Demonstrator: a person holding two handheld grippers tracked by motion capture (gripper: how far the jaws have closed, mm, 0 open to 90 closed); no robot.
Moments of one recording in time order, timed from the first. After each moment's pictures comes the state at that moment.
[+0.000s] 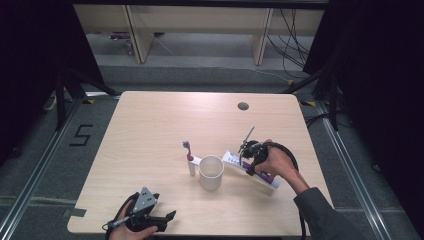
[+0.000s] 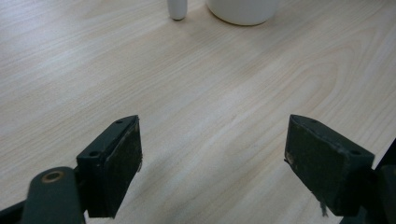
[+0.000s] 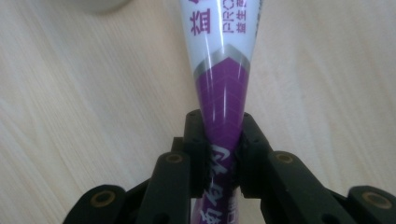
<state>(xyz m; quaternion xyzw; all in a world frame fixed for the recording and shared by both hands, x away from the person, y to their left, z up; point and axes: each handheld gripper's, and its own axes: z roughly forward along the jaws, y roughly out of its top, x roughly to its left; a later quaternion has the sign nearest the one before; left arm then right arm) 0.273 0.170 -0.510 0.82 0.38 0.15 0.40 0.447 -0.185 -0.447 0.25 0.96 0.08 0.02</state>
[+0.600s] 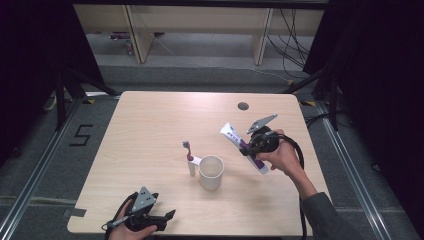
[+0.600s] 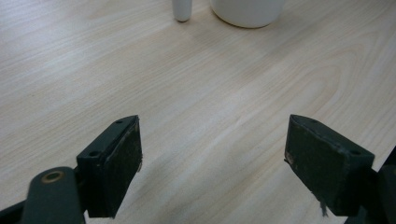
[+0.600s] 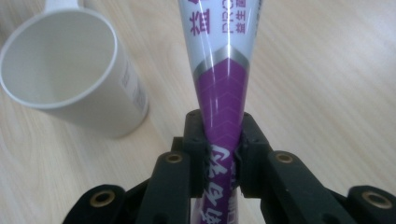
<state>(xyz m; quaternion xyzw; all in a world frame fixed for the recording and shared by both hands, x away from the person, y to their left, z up) 0.274 0.170 -0.511 0.81 0.39 0.15 0.42 0.448 -0.200 -0.406 0.28 0.91 0.30 0.09</state>
